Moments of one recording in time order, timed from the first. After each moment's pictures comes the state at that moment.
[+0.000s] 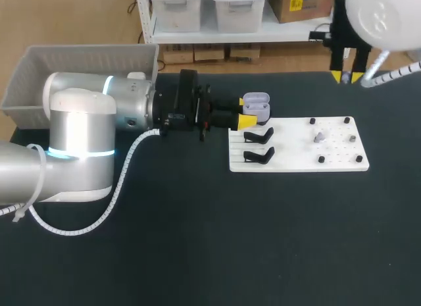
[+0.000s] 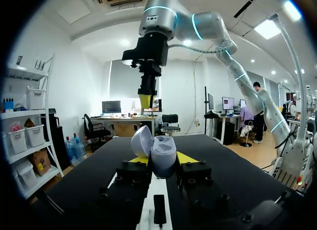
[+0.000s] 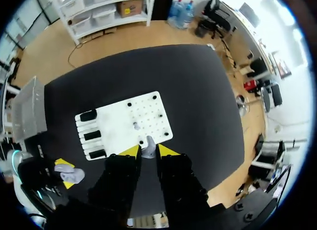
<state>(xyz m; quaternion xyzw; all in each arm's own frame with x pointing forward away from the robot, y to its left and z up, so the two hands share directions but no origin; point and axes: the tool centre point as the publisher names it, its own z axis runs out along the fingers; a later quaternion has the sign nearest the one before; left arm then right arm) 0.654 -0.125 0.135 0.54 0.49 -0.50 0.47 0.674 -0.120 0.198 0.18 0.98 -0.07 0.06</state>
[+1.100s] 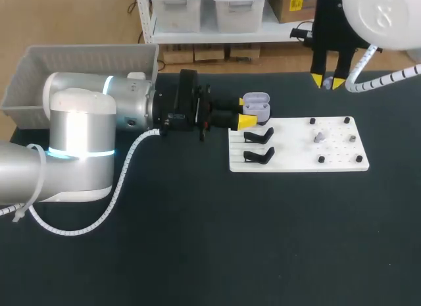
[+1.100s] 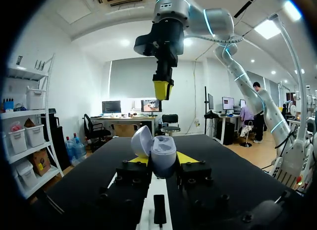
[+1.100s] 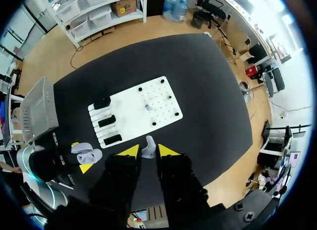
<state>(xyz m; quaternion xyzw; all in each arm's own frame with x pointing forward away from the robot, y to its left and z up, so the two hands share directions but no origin) 0.654 -0.125 0.135 0.54 0.49 -0.50 0.47 0.645 -0.076 0.214 0.20 0.98 -0.03 0.05</state>
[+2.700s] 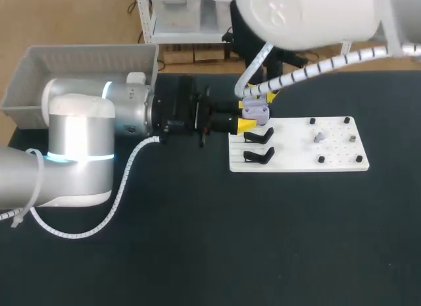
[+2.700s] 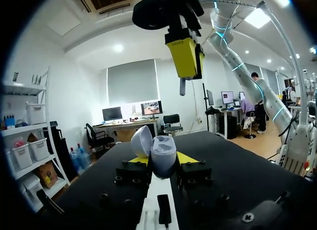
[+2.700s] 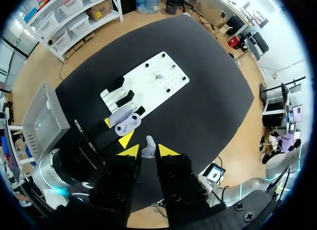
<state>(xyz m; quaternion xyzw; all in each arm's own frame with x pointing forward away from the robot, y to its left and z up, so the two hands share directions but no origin) 0.649 -0.124 0.132 0.56 0.46 -0.47 0.50 0.607 0.034 0.223 0.33 0.94 -0.05 0.04</state>
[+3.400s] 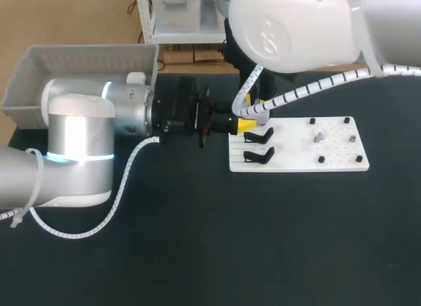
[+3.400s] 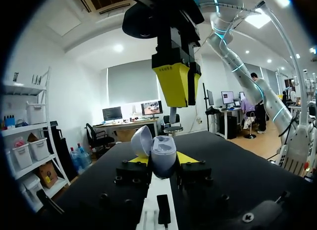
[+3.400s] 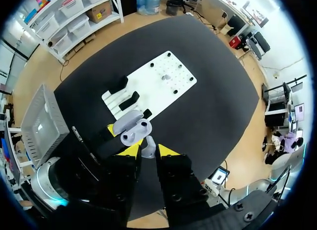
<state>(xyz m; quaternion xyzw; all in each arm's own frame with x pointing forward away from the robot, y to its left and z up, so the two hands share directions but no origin) 0.649 -0.124 0.133 0.56 0.46 -0.47 0.50 0.624 0.040 0.193 0.34 0.94 -0.04 0.05</state>
